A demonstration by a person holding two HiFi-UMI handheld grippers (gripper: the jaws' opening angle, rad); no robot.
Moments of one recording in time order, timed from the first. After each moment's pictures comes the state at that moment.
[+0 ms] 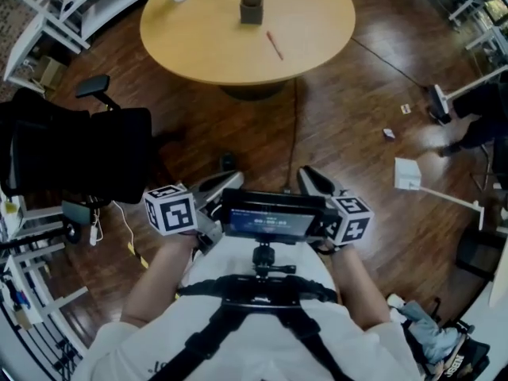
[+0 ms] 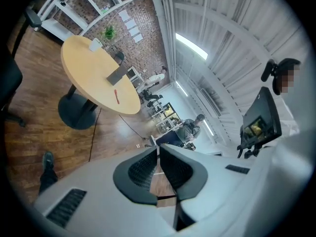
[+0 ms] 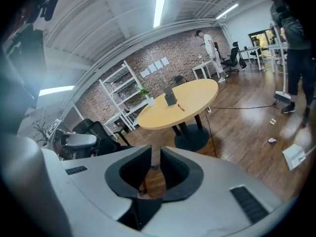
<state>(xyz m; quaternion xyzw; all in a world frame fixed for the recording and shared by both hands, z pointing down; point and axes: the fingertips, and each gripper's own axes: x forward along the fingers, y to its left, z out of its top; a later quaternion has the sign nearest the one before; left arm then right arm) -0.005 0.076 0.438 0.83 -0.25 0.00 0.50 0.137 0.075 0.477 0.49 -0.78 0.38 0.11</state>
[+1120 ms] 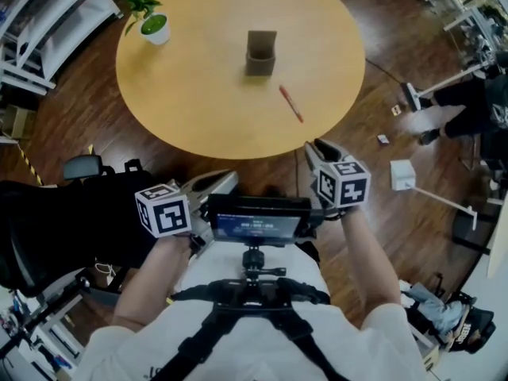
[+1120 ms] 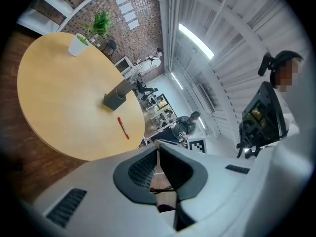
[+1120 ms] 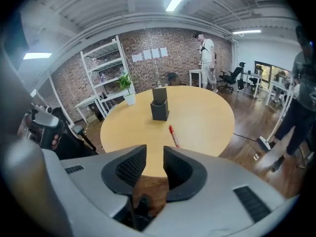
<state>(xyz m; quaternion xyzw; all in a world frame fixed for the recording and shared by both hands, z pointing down) -0.064 -0.159 0.427 0.84 -0.16 0.04 0.51 0.131 -0.196 0.493 0.57 -0.72 0.31 0.25</state>
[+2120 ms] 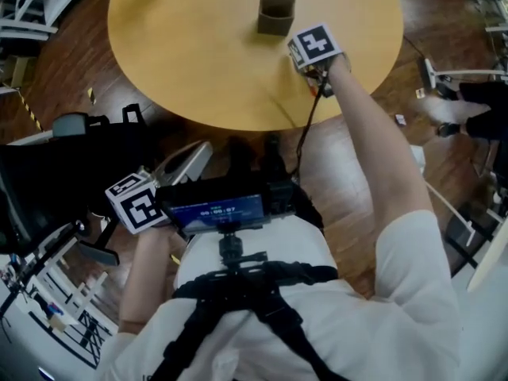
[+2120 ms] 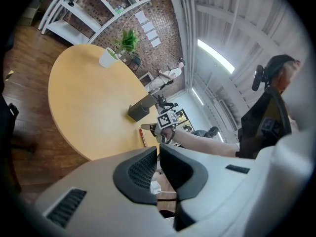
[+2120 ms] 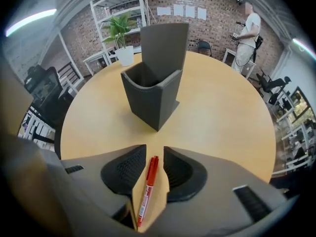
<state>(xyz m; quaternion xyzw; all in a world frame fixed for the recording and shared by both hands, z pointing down) -0.096 -0.185 0.435 0.78 -0.30 -0.01 0.54 0.117 -0.415 0.600 0.43 -0.70 0.28 0.49</state>
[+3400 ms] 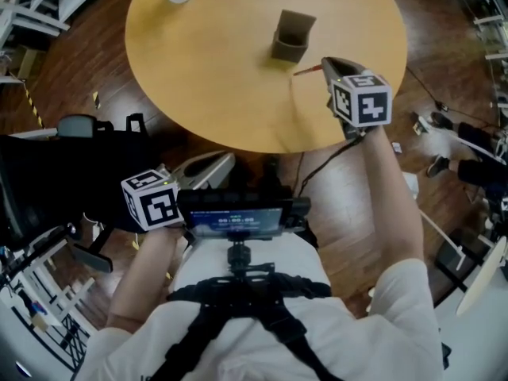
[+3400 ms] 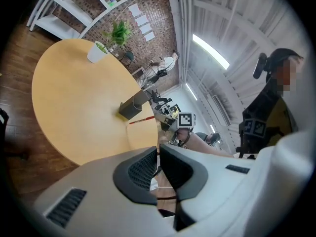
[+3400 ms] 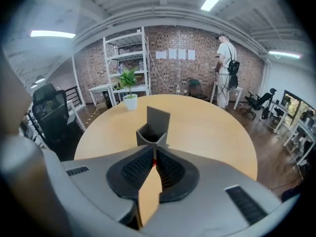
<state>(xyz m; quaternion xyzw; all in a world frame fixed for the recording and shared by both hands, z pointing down) -0.070 -0.191 0.430 0.80 -0.25 0.00 0.54 0.126 -0.402 0.470 0.49 -0.79 0.20 0.32</state>
